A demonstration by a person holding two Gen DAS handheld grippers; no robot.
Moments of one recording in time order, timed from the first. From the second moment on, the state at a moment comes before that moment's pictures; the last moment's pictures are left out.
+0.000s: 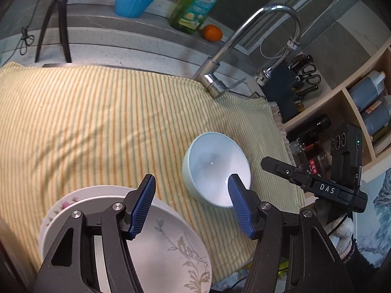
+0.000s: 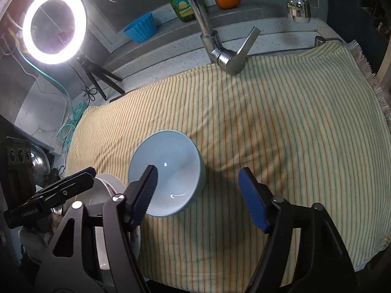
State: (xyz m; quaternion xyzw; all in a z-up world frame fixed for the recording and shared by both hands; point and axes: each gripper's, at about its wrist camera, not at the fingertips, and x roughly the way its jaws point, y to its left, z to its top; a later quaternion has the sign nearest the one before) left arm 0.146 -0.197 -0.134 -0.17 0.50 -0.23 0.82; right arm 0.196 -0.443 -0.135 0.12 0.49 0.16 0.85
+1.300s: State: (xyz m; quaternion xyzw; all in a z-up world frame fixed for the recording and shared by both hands) left arm 0.170 -0.221 -0.162 -0.17 0.53 -0.23 0.80; right arm 0.215 -0.437 -0.164 0.13 0.53 0.20 0.81
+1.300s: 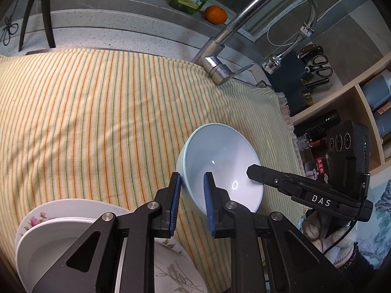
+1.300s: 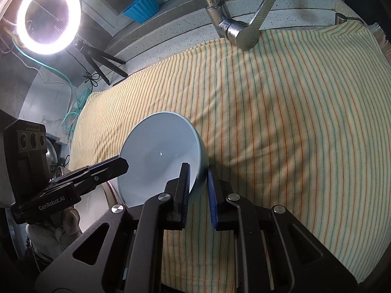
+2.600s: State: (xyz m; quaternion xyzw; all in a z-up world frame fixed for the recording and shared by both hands) left arm 0.077 -0.058 -0.083 -0.24 0.43 -0.15 0.86; right arm 0.165 -0.268 -0.078 0.06 0.48 0.31 0.82
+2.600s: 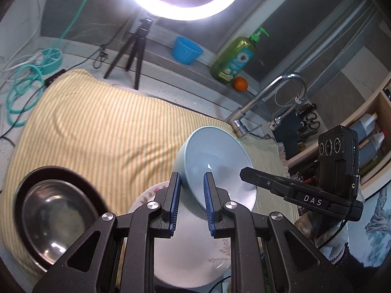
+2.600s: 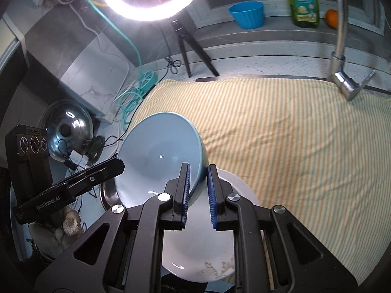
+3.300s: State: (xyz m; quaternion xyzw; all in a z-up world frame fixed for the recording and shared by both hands) left arm 0.017 0.044 -0.090 -0.30 0.41 -0.06 0.86; right arm 0.134 -0.140 -0.088 0.00 0.49 0.39 0.78
